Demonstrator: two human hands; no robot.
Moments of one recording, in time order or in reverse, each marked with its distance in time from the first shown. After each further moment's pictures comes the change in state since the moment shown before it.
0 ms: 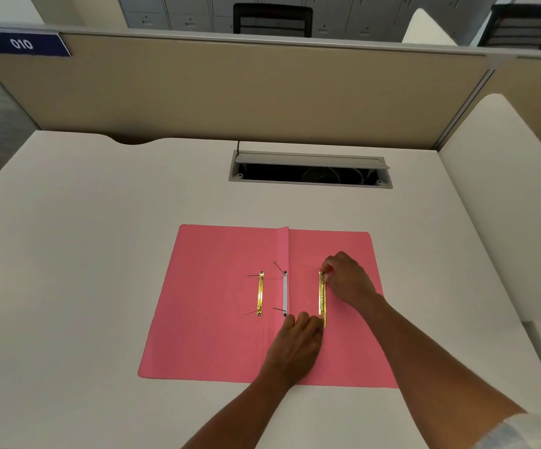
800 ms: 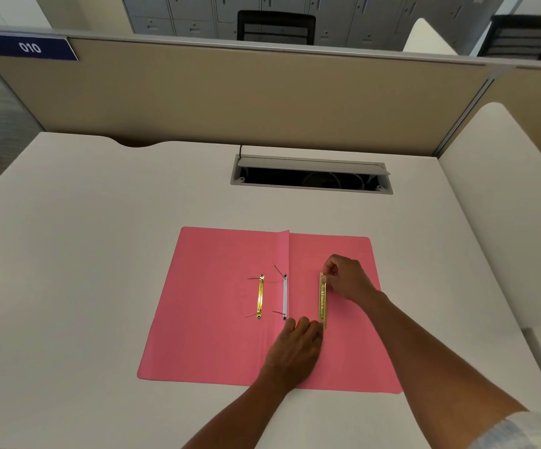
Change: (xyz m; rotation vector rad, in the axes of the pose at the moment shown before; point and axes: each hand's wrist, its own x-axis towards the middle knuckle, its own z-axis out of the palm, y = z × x) left_hand -0.001 0.000 0.002 -0.077 0.025 -0.027; right_hand 0.009 0.000 -0.008 0.246 -0.057 0.094
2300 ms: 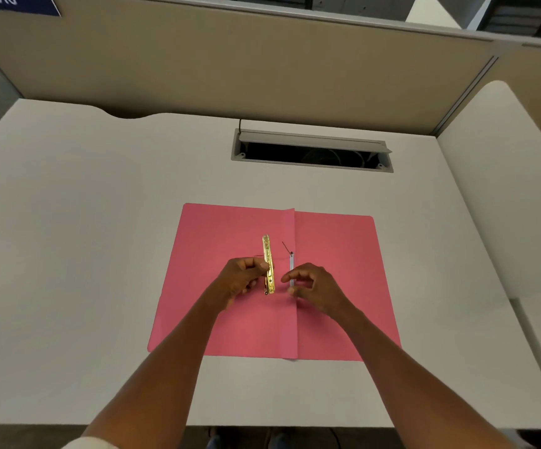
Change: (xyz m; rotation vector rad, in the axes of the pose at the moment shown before) left_hand 0.002 -0.140 -0.059 -1.388 -0.197 -0.872; right_hand -0.069 -0.040 0.069 0.344 -0.147 -0.178
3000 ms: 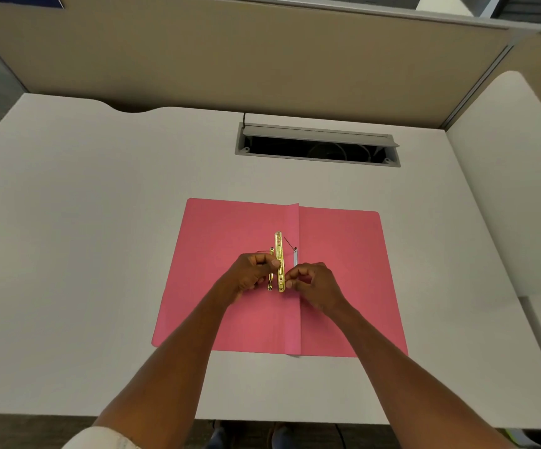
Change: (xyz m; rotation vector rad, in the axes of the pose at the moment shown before) left_hand -0.001 0.009 0.010 0.039 -0.057 0.025; right_hand 0.010 0.008 0.018 -0.077 0.074 0.065
